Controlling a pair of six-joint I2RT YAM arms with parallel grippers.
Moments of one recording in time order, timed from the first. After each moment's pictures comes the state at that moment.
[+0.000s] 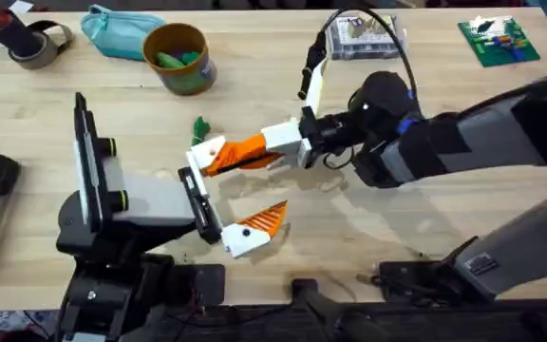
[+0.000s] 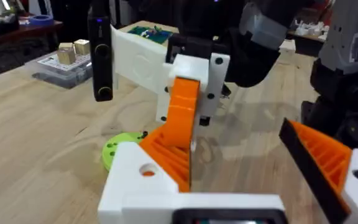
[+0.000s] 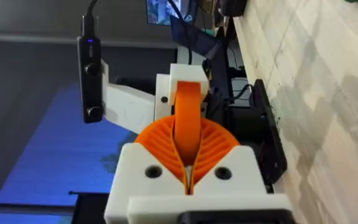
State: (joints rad) left arm -0.10 0.00 0.01 -0.10 1.05 -0.01; right arm 0.57 1.82 0.55 1.35 -1.24 1.59
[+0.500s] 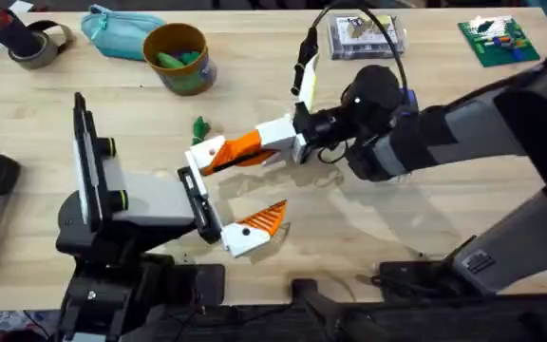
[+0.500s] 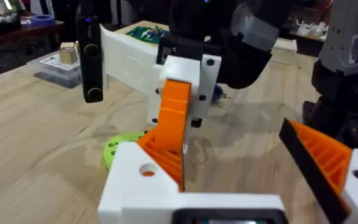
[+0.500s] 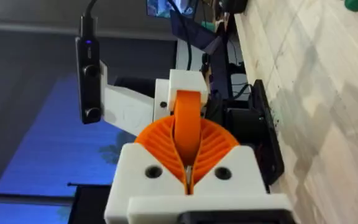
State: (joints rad) left arm -0.10 0.00 0.01 -0.10 1.05 -0.01; right arm 0.58 1.87 0.61 1.35 -1.27 1.58
